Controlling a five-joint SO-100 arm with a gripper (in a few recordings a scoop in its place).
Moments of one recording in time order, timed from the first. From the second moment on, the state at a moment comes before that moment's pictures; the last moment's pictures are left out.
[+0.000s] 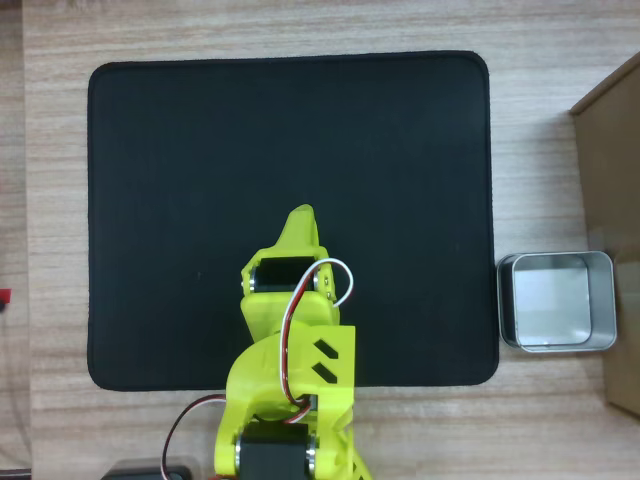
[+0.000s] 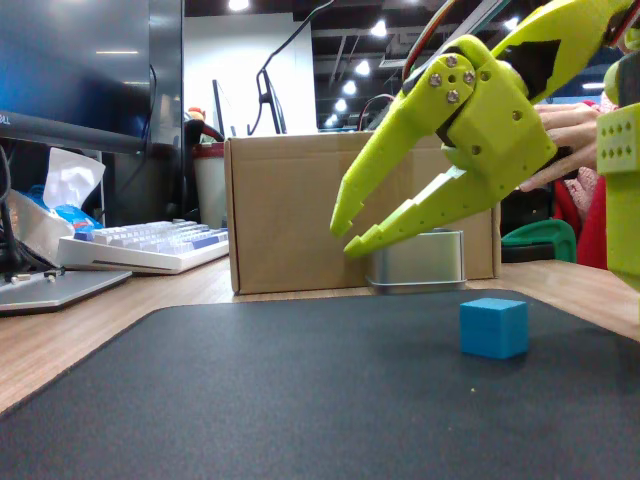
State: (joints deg) arm 3.3 191.5 177.1 46.7 -3.2
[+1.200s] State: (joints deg) arm -14.9 190.2 155.1 74.6 -18.3
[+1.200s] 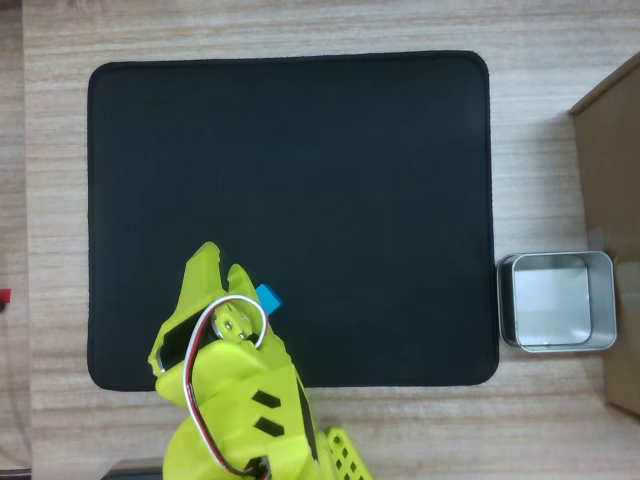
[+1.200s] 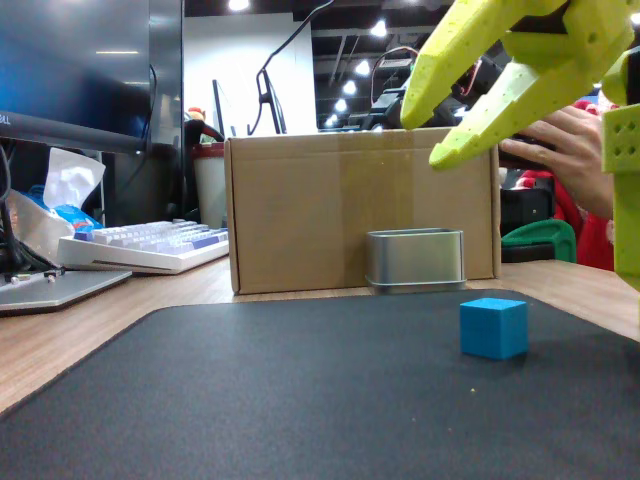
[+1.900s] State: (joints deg) arm -11.2 154.2 140.2 82.5 -34.5
